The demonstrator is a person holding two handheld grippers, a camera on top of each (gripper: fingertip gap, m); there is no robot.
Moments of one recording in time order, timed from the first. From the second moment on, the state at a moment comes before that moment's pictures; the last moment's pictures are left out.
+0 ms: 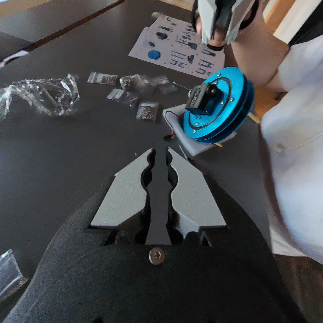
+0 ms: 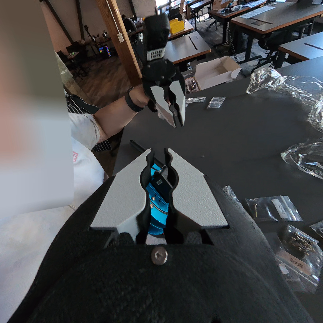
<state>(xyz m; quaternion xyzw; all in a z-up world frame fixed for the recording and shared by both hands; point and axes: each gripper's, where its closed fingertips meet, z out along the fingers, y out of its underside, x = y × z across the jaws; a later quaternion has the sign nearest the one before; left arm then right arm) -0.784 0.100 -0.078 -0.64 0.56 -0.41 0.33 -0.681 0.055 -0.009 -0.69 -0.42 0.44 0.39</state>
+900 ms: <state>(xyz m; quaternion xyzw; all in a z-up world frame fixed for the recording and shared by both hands) -0.811 0.029 -0.156 -0.82 0.52 -0.12 0.22 -0.625 0.086 -0.038 -0.71 -0.41 0.33 0.47</state>
